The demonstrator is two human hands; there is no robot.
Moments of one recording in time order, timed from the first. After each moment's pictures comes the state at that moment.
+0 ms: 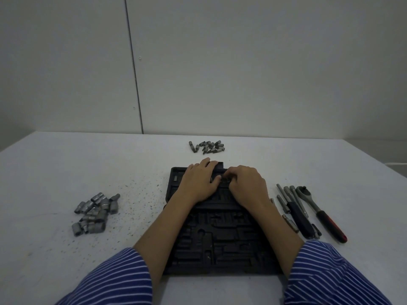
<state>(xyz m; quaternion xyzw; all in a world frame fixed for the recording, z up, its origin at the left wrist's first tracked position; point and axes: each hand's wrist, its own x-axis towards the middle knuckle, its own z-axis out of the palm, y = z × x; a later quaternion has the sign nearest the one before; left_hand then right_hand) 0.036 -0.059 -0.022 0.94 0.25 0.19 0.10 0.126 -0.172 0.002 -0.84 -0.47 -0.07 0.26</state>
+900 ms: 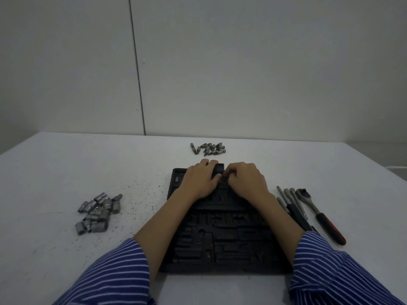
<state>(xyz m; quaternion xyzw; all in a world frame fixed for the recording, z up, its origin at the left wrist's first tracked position) 0.038 -0.058 -0.012 0.94 0.28 0.17 0.13 0.134 -0.161 0.015 -0.85 -0.47 0.00 0.24</state>
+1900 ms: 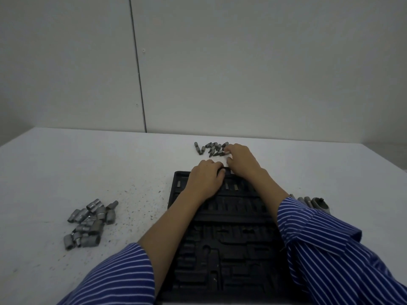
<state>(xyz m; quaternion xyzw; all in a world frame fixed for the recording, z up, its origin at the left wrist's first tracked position) 0.060 -0.037 -0.022 0.92 0.30 0.22 0.16 0.195 -0.069 0.003 -0.83 -0.52 0.01 0.19</state>
